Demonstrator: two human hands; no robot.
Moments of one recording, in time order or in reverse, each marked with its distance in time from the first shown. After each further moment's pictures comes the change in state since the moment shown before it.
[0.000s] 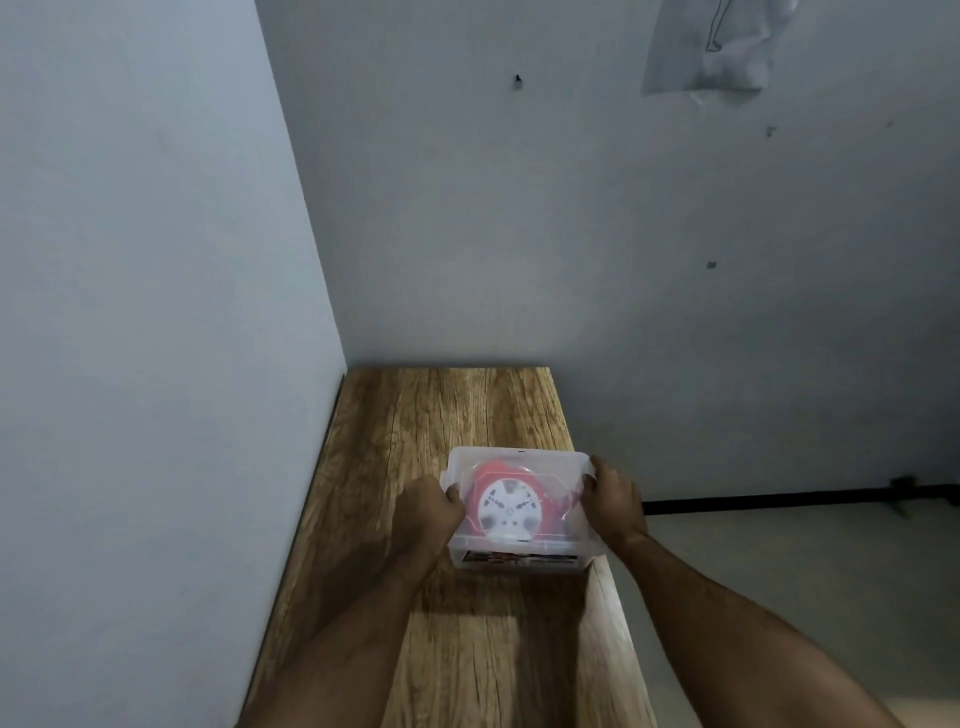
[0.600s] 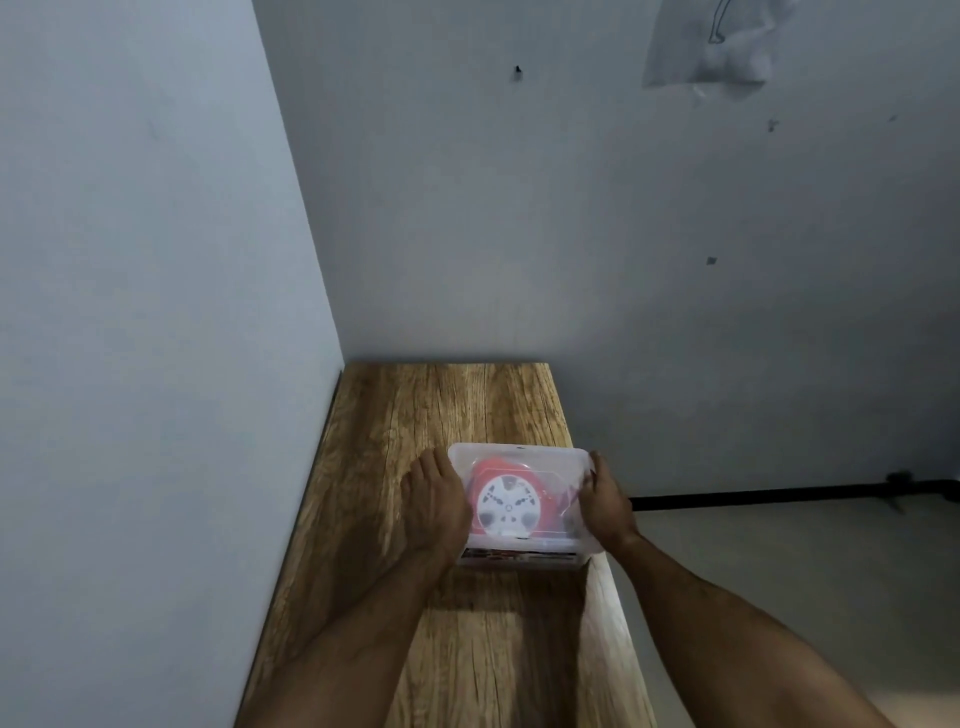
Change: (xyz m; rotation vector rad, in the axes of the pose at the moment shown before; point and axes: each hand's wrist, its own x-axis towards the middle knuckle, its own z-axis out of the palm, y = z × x) left_hand 0.001 0.004 0.024 0.341 0.192 0.241; right_hand -0.001 0.010 0.018 0.320 -0.082 0.112
